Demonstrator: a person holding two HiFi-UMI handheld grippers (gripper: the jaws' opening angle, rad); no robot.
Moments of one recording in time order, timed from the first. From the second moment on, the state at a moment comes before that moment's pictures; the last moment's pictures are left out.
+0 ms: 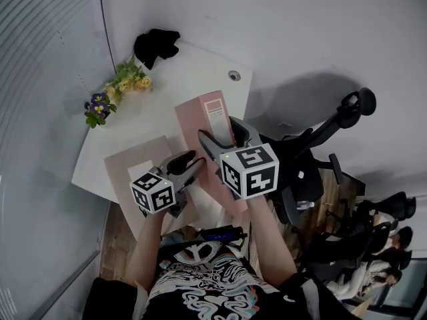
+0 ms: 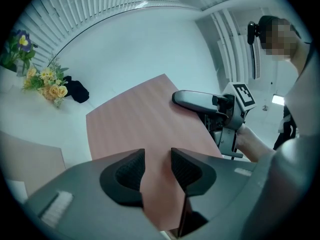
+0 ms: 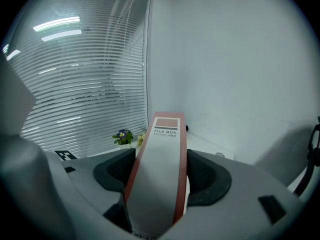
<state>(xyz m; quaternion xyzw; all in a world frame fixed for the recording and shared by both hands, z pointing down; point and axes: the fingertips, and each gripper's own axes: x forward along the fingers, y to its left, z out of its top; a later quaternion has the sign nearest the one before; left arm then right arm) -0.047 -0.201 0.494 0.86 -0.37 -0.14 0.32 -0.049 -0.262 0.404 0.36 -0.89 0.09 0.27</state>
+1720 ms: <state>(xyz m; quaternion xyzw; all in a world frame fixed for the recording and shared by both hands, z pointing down) -0.051 -0.196 0.493 0.84 -0.40 -0.17 0.33 -0.019 -0.215 0.366 0.44 -0.89 -0.03 0.04</state>
